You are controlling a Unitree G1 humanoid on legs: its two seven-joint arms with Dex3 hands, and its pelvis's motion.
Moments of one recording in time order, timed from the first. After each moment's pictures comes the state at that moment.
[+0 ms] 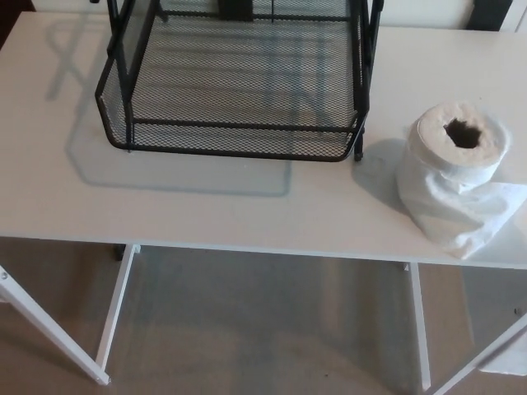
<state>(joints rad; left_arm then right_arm) 0.05 0.56 0.19 0.75 -0.04 0.17 -0.28 -0.49 -0.97 0.09 0.32 -0.09 -0.07 0.48</state>
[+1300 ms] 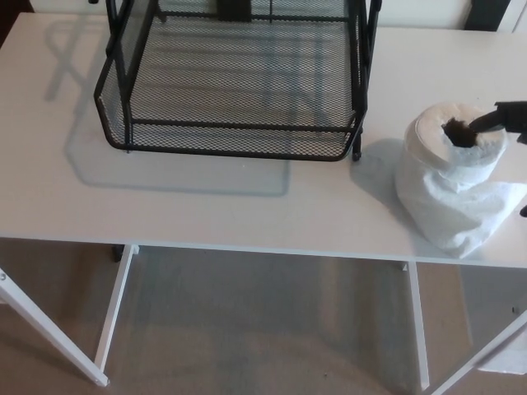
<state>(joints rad) 0.09 0.57 0.22 0.74 -0.06 0.17 -0.28 -0.52 -0.95 0.28 0.20 -0.36 -0.07 0.60</state>
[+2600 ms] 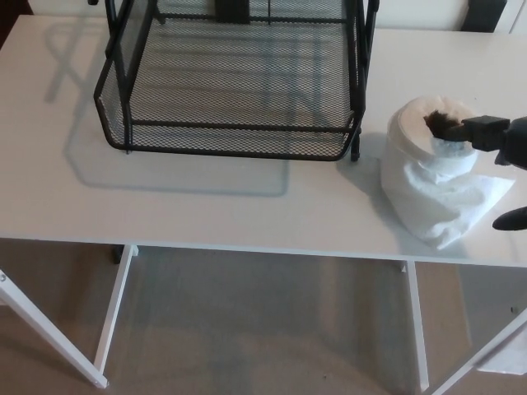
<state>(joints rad) 0.14 0.57 0.22 0.73 -0.06 0.18 -0.29 -0.52 -0.87 0.34 0.21 -0.53 -0.08 0.55</state>
